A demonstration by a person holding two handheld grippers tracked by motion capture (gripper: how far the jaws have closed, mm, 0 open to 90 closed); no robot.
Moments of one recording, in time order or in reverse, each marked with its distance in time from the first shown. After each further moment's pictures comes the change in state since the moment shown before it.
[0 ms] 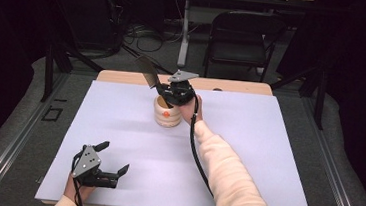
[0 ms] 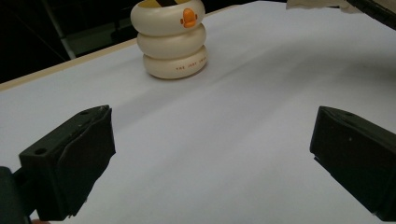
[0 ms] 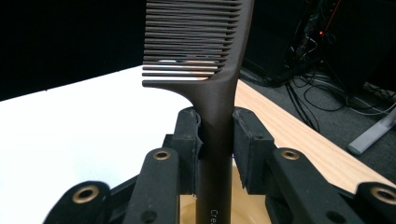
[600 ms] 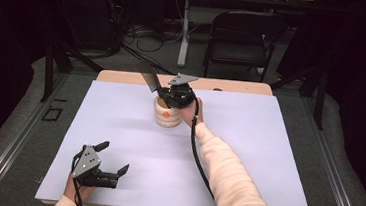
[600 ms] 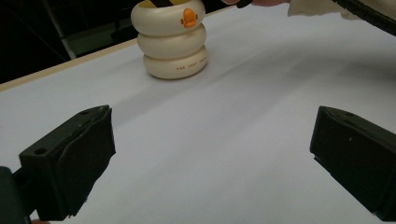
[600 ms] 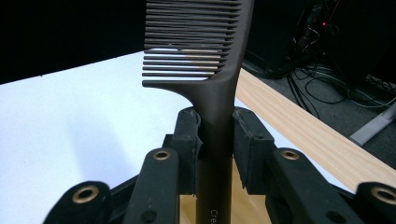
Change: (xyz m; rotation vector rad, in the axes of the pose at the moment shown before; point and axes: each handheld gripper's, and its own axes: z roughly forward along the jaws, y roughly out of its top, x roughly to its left) left arm 0.000 0.000 0.000 -0.001 -0.001 0.002; right arm -0.001 -0.012 0.003 0.033 0.001 -0.006
